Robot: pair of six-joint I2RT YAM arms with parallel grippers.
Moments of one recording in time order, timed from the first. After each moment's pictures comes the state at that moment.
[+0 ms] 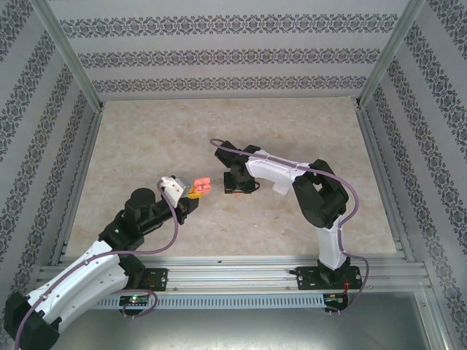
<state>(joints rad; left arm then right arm) -0.59 0.63 0.41 -0.05 0.21 0.00 0.74 2.01 1.47 -0.85 -0.03 0.74</state>
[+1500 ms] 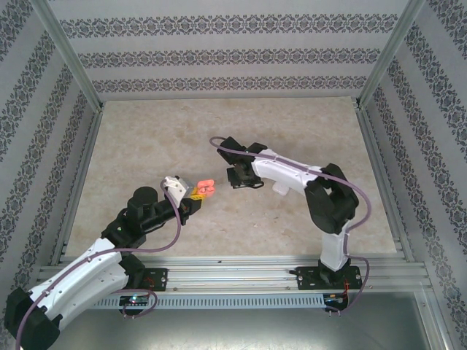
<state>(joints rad) -0.59 0.68 0.41 -0.02 0.27 0.00 0.75 1.88 1.45 -0.86 0.14 0.59</state>
